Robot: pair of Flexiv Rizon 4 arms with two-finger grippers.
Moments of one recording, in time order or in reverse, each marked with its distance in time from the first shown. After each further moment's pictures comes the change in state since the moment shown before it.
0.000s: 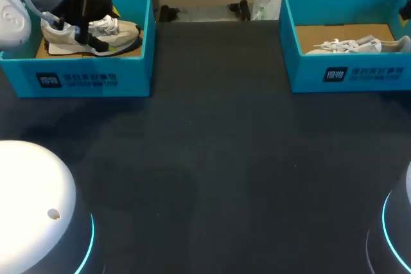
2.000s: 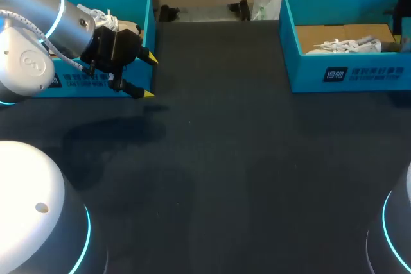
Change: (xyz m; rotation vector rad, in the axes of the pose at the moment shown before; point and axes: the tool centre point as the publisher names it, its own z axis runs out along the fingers) left arm 0.120 -0.106 0.040 0.234 0.138 -0.127; right arm -0.036 0.017 0.111 0.315 -0.309 0.588
